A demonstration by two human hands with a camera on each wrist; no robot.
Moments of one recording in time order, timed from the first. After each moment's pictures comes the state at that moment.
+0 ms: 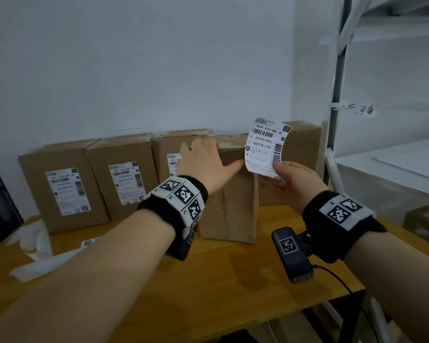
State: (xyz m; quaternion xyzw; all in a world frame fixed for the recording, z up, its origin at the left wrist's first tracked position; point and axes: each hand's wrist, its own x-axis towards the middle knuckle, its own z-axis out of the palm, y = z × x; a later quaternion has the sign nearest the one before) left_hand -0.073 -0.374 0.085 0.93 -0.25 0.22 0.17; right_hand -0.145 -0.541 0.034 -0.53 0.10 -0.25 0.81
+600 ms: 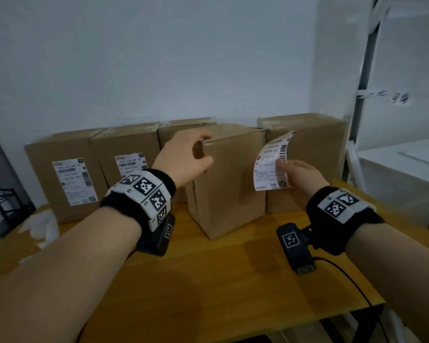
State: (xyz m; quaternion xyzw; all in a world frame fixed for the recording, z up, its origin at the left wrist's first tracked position) left_hand -0.043 -0.326 0.088 0.90 -0.31 0.19 0.24; right_hand -0.108 -0.549 0.023 -0.60 0.14 -0.21 0.76
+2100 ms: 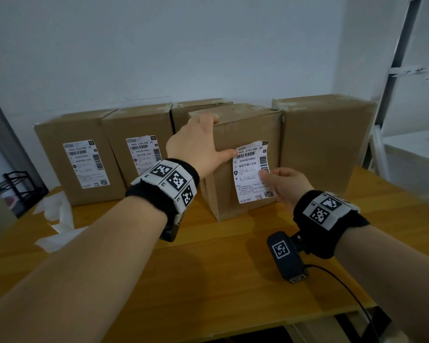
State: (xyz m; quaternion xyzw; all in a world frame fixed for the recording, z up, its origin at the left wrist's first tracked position) left_hand -0.033 -0.326 0.071 0.91 -0.26 0.29 0.13; right_hand -0.091 -0.497 -0.009 -0.70 0.18 -0.14 0.68
